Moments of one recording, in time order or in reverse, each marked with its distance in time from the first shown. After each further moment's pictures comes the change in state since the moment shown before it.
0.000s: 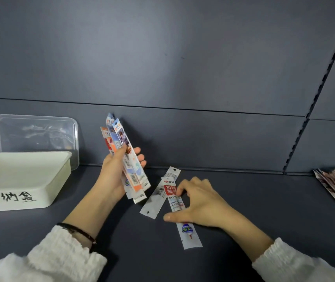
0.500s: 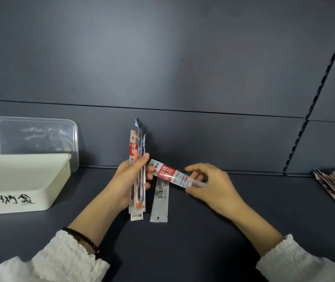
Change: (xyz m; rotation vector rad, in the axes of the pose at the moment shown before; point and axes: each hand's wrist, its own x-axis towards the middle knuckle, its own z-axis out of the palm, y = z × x) left_hand -0.001 -0.014 0.003 0.258 -0.184 -0.130; right_hand 0.008 0.023 -0.014 0.354 0.388 -0.126
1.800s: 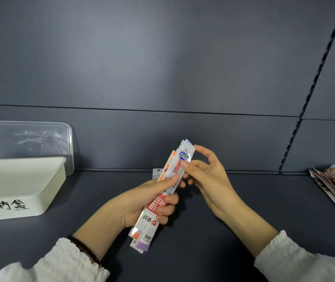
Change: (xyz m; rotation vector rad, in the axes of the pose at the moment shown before) left_hand -0.019 -0.012 0.023 0.066 -0.617 -0.378; right_hand 0.002 -0.020 0.003 0.920 0.056 0.126
